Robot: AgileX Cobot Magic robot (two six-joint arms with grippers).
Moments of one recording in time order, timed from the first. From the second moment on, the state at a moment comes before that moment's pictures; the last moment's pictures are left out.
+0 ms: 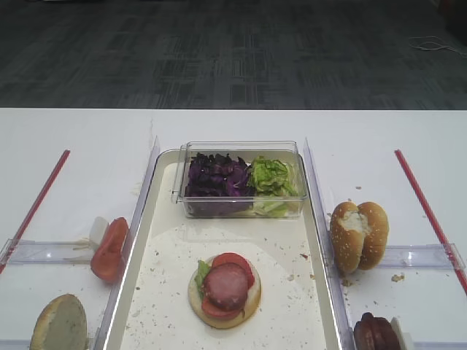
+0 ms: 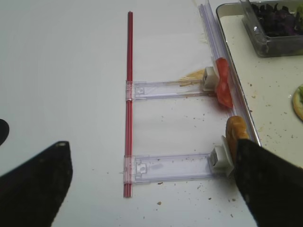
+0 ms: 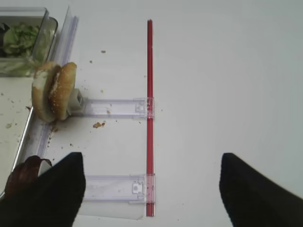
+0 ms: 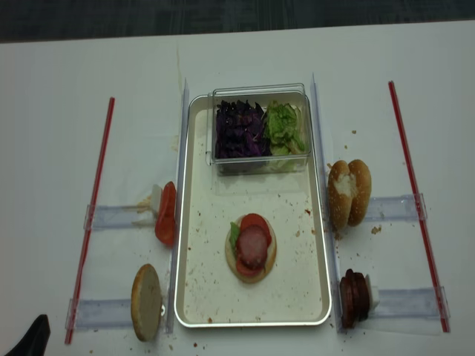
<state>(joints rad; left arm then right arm) 0.05 -0.02 -0.49 -0.03 1.18 0.00 -0.06 0.06 -0.49 0.03 1.11 -0.06</state>
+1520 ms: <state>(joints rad) 0.05 -0.02 -0.49 -0.03 1.18 0.00 -0.06 -0.01 -0.49 0.02 1.12 -0.06</state>
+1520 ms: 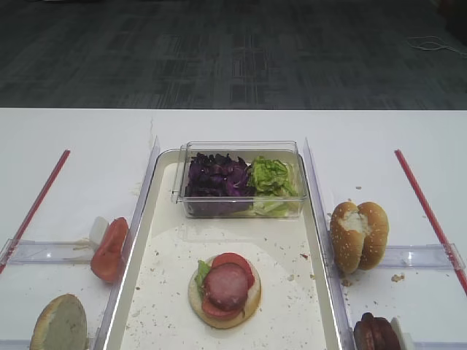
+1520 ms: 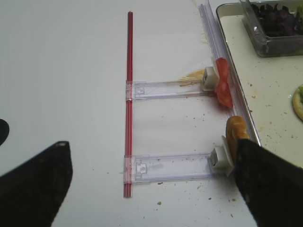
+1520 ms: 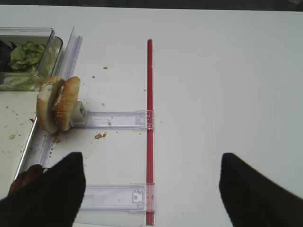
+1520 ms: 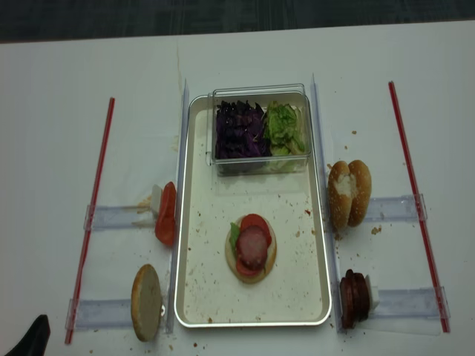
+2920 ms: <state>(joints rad) 0.05 -0.02 -0.49 -0.03 1.18 0.00 -0.06 -0.01 -0.49 0.02 1.12 -0.06</state>
